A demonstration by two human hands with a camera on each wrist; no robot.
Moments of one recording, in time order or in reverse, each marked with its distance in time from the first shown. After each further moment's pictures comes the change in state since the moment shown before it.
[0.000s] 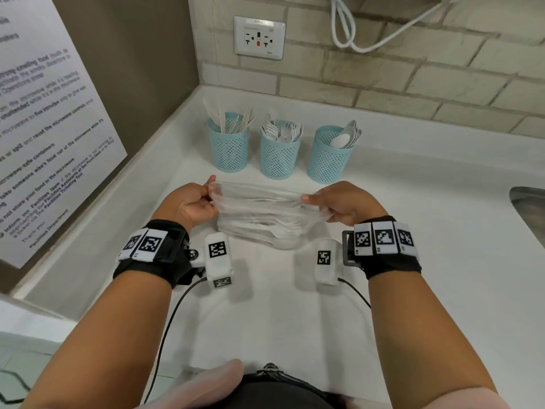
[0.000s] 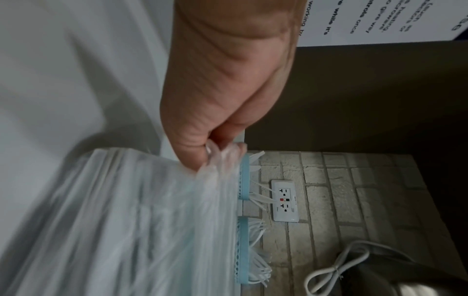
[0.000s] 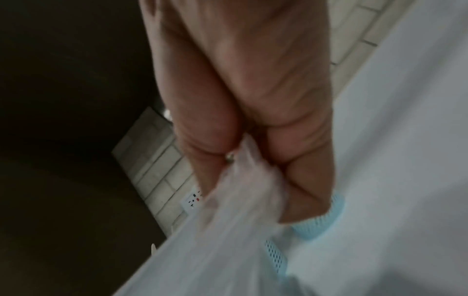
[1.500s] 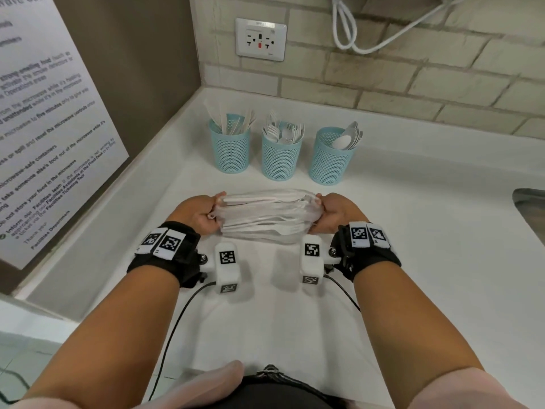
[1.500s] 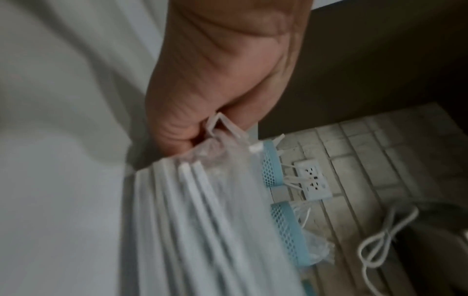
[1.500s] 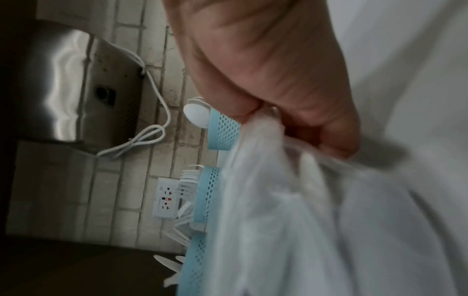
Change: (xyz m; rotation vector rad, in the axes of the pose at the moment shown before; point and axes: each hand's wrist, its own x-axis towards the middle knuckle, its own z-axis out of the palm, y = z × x) left_hand 0.009 -0.017 -0.004 0.620 0.126 0.081; right_hand 0.049 0.031 0.022 0.816 -0.102 0.202
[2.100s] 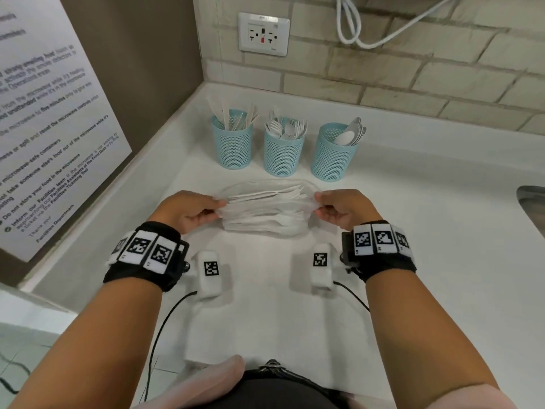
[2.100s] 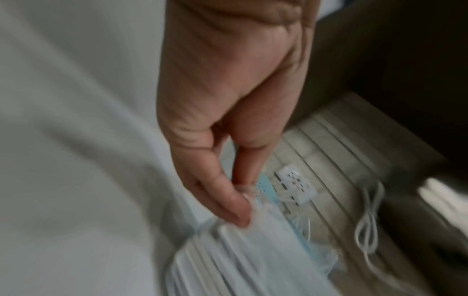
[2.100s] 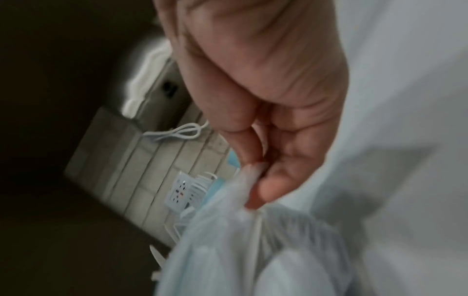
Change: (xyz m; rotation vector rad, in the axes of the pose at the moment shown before) left_hand -0.006 0.004 -0.027 0.132 -0.084 0.090; right_hand -0.040 -0.012 0.003 -0.254 0.148 -0.141
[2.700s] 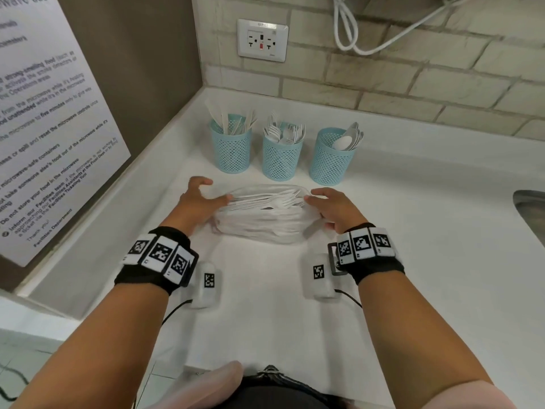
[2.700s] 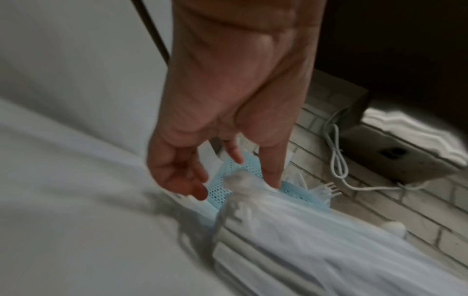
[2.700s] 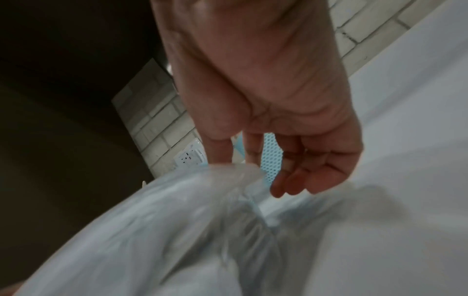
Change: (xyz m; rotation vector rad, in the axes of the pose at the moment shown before) left_hand 0.013 -0.007 0.004 0.481 0.184 0.250; right_hand 0.019 0.011 0.002 -0.449 0.031 -0.207
